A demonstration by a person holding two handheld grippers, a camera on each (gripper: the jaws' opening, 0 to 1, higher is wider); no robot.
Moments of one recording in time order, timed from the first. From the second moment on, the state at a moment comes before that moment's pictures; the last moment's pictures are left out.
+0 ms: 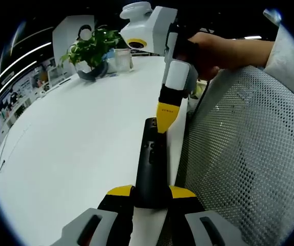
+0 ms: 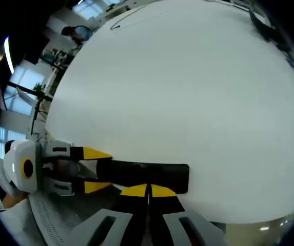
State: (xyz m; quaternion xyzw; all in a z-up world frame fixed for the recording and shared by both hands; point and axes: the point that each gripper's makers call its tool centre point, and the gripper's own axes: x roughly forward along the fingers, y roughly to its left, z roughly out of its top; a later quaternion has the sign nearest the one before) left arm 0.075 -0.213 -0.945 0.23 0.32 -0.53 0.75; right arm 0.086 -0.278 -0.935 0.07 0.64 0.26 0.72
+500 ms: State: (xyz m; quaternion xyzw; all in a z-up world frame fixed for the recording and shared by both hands) left arm 0.076 -0.213 -0.945 0.23 0.32 -0.53 0.75; right arm 0.086 -0.280 -0.939 0.04 0.64 0.26 0.72
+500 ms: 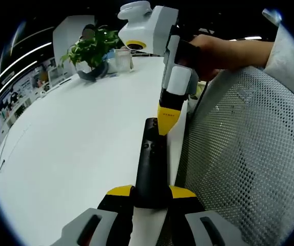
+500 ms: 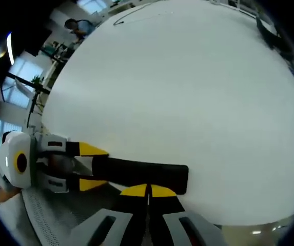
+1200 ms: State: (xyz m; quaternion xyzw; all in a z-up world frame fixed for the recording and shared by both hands) left arm 0.075 -0.214 -0.945 0.23 0.32 -0.54 0.74; right arm 0.085 -0.281 -0.939 0.06 0.64 0.26 0.72
